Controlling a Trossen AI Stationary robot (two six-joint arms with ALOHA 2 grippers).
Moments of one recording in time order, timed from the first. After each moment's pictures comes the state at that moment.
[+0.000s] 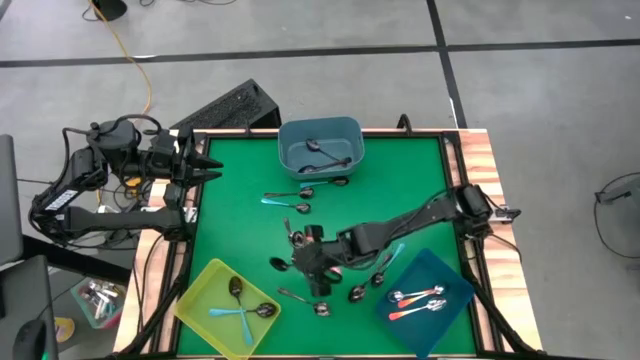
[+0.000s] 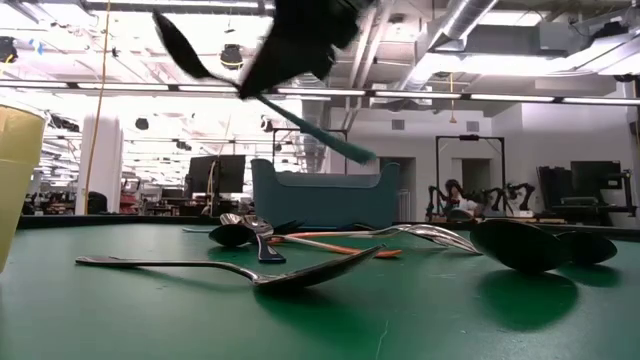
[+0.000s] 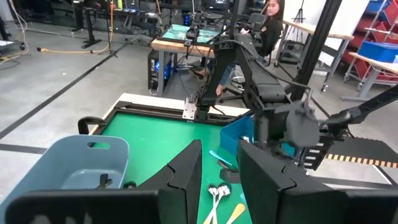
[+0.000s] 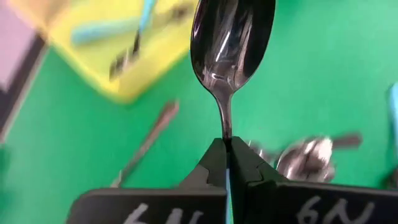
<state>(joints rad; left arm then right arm) 0.33 0.69 1.25 -0.75 0.30 -0.08 0.29 2.01 1.64 -0.40 0.15 0.10</state>
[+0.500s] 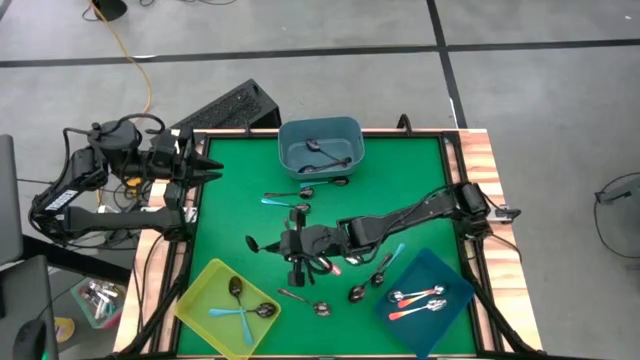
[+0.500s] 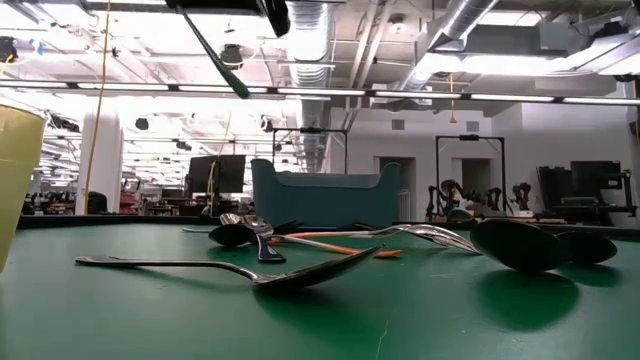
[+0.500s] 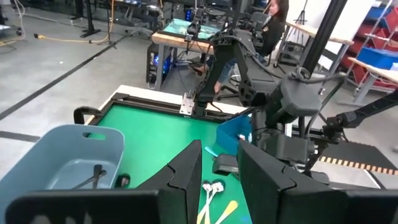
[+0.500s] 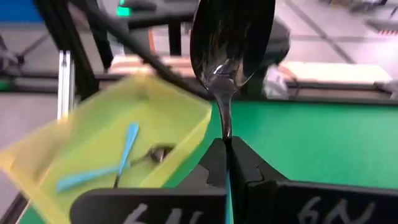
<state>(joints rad) 0.33 0.69 1.25 -0.77 0.30 -0.13 0.25 2.01 1.66 0.00 0.23 0.07</state>
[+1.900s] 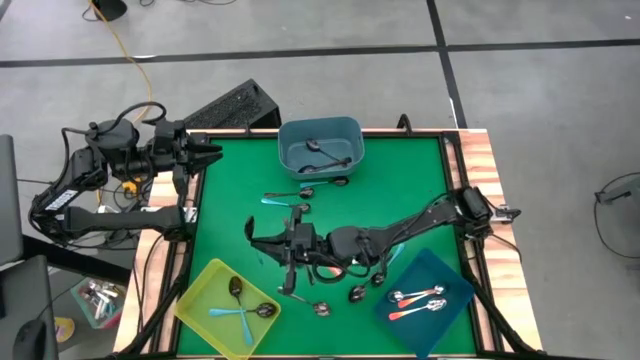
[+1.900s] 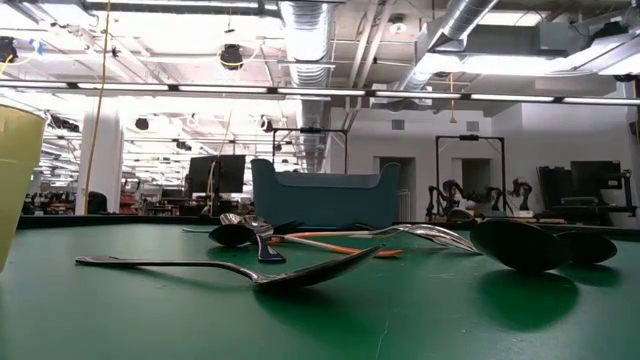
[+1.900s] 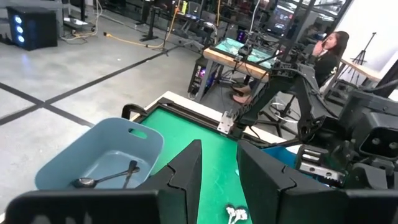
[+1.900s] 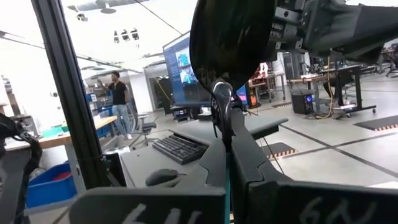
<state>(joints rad) 0.33 0.69 1.25 -0.73 0.06 -0.29 0.33 2.02 1.66 0.65 0.40 0.12</state>
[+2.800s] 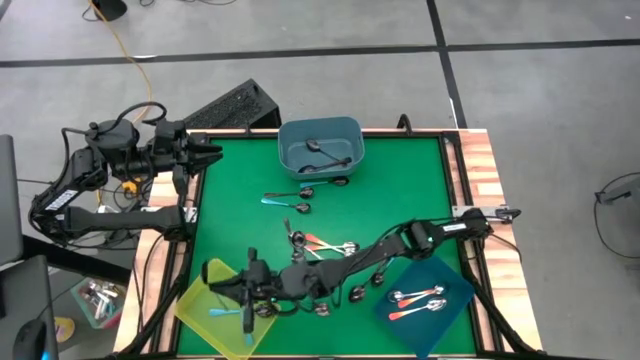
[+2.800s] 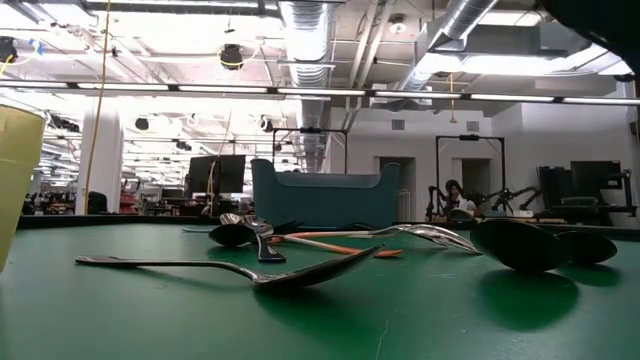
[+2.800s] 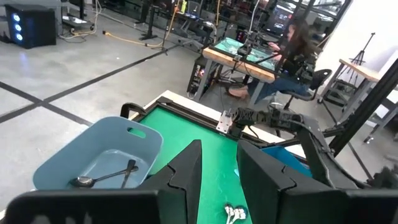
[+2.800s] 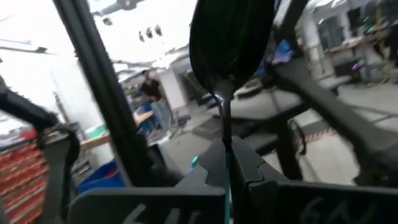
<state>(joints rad) 0.33 0.69 1.25 -0.74 0.07 -0.30 0.37 2.59 2.36 0.47 0.31 0.31</state>
